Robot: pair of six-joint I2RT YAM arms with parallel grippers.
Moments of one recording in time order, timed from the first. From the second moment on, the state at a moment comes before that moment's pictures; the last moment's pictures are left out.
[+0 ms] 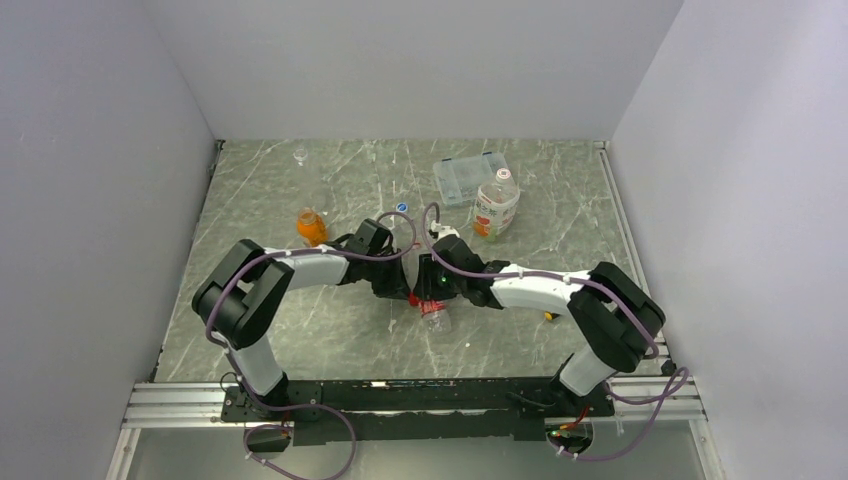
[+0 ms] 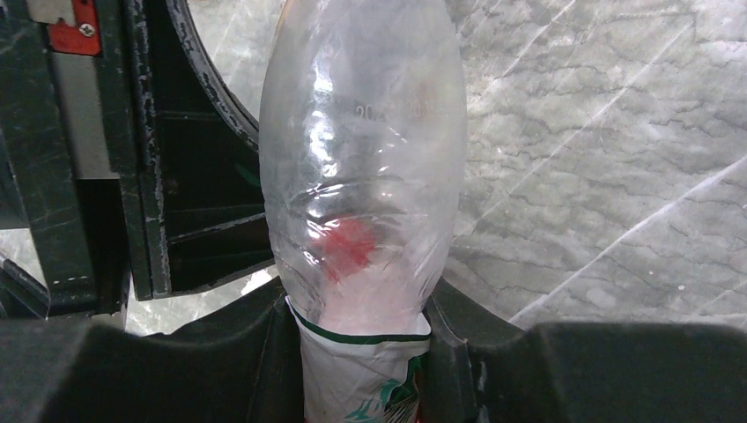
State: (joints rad) left arm -0.62 1.74 0.86 -0.09 0.40 -0.74; right arm 0.83 1.57 0.78 0.01 -0.02 0.63
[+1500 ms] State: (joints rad) left arm -0.90 1.79 1.16 -0.62 -0.21 -0.54; right arm 0.82 1.12 0.61 -0.24 0.21 0.67
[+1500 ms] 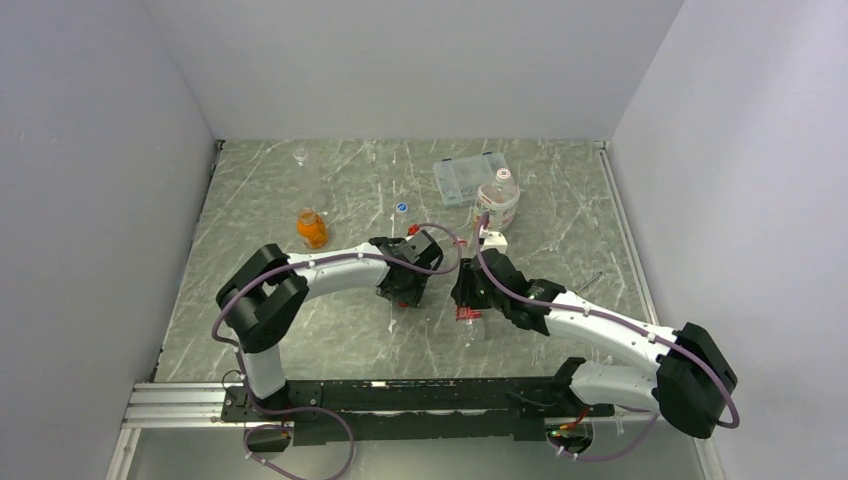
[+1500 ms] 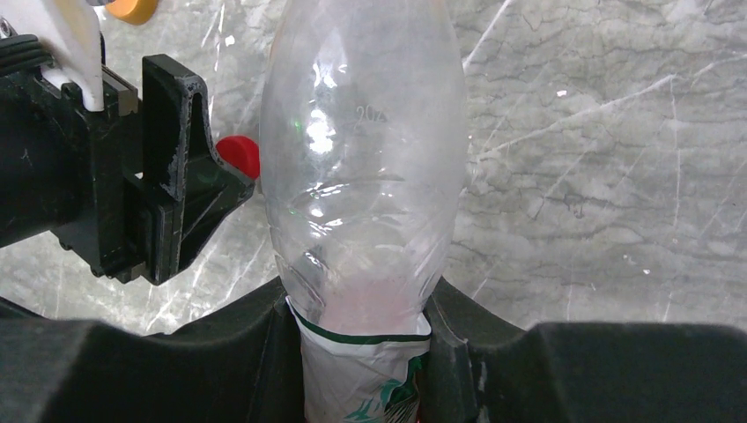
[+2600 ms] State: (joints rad) left arm -0.80 1.71 1.24 -0.66 -0.01 -0.44; right arm 0.82 1.05 0.58 -0.23 0.11 0.57
